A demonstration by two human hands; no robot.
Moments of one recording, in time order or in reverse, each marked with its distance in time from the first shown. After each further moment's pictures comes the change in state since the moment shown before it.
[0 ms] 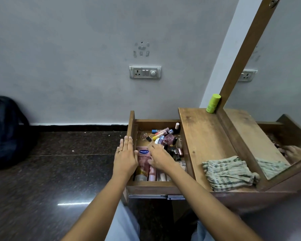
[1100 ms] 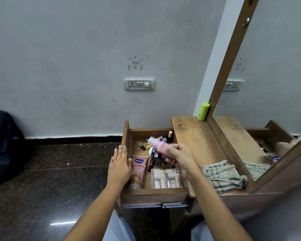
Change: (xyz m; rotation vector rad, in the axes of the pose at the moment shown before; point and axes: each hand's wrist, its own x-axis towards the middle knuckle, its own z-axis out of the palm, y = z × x) left_hand -0.001 0.000 -0.002 -0.045 0.006 -0.005; right_hand -0.081 0.014 -0.087 1.364 0.299 0.456
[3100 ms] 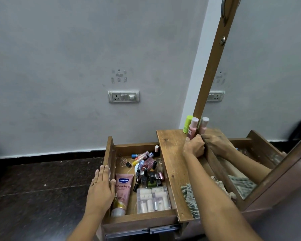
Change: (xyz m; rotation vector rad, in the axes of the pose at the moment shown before) left_hand 0.003 0.002 0.003 -0.031 -0.003 -0.059; right_hand 0.214 0.010 -0.136 -0.686 0.973 -0.211
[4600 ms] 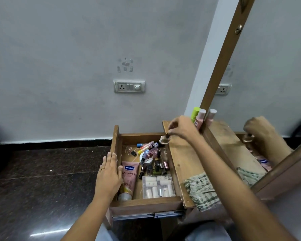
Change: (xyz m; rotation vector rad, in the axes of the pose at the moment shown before) left_hand 0.001 -0.004 0.003 -0.040 0.011 0.035; right_hand -0.090 -0.126 -0.104 -0.193 -0.671 -0.609
